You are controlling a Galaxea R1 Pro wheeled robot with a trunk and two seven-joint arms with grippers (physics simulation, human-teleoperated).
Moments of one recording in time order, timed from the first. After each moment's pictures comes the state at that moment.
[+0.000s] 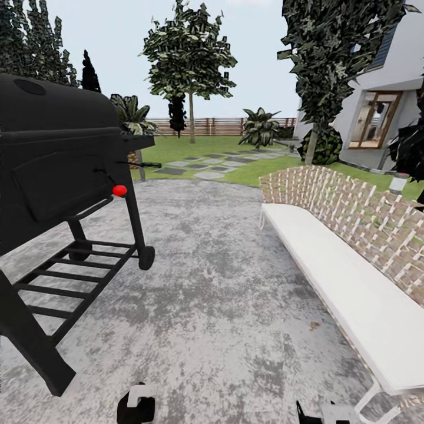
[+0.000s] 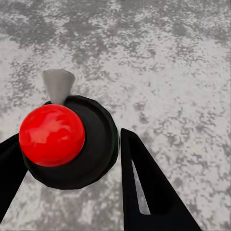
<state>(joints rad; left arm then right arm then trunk) -0.33 -0.04 -0.03 -0.30 0.02 -0.39 0.03 -0.10 -0.08 -0.04 -0.62 0.04 -0.39 -0.07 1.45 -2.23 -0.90</state>
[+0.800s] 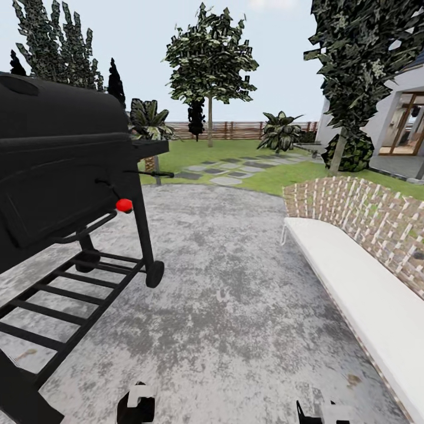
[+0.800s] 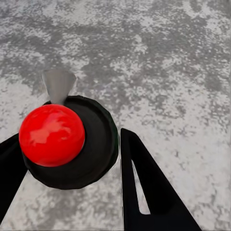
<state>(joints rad) -0.33 -0.04 -0.03 -0.29 0.02 -0.39 0.03 -0.10 -0.08 -0.04 -0.62 0.04 -0.39 -0.07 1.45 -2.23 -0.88</state>
